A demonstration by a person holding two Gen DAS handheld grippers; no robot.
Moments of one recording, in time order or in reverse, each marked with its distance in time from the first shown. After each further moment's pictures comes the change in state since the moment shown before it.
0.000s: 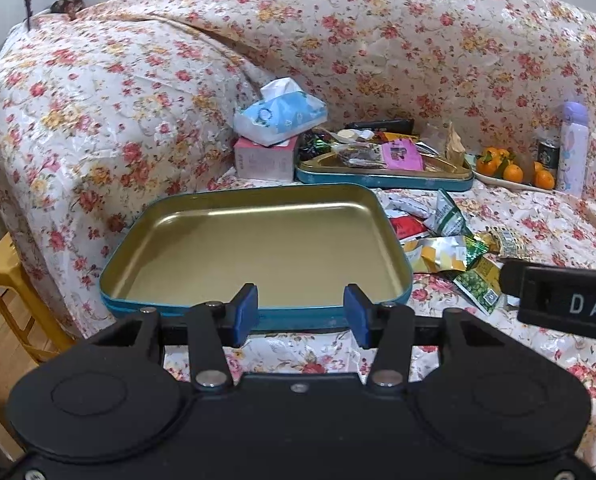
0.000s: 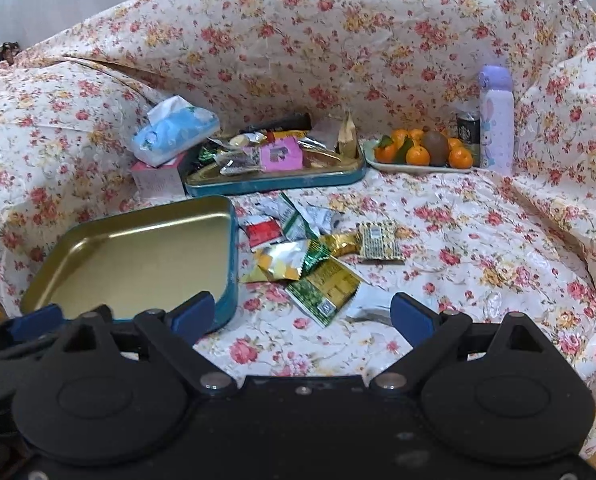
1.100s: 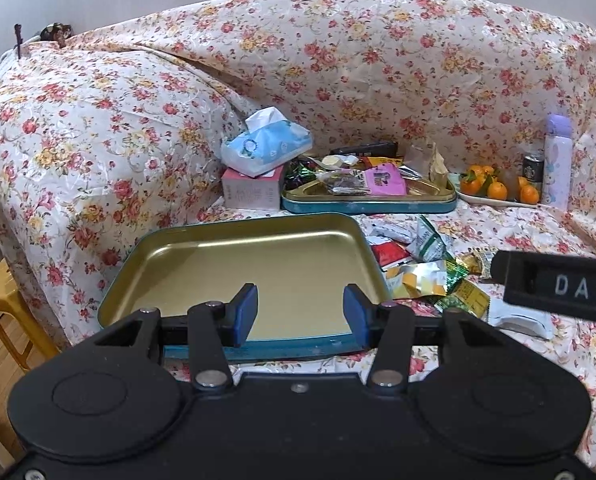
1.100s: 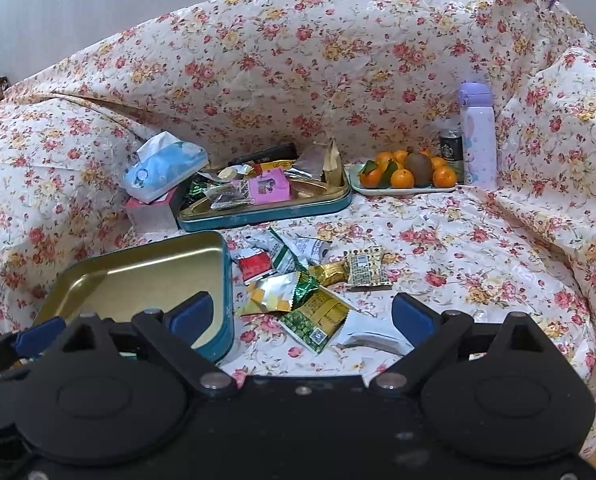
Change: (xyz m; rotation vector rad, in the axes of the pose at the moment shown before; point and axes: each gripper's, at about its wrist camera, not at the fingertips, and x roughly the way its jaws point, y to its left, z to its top) left arm -0.015 -0.006 0.012 0.020 -0.061 -0.016; right arm -0.007 -0.002 0.011 0.067 -0.069 -0.026
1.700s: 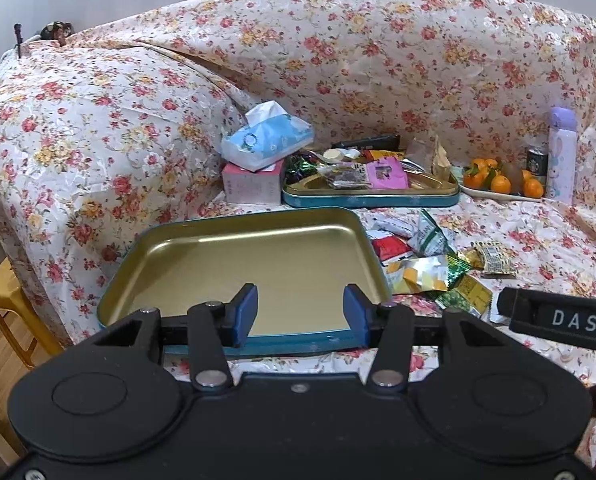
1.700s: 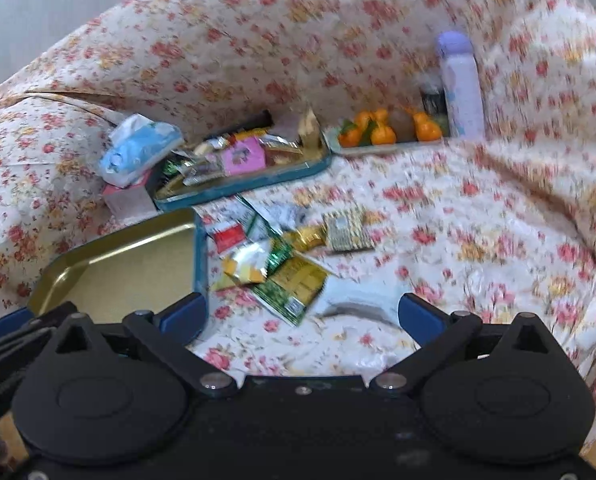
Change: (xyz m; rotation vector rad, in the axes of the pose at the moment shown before) left arm 0.005 -0.010 0.000 0.012 0.024 0.014; right arm 0.028 -0.030 -0.015 0.094 0.096 -0.010
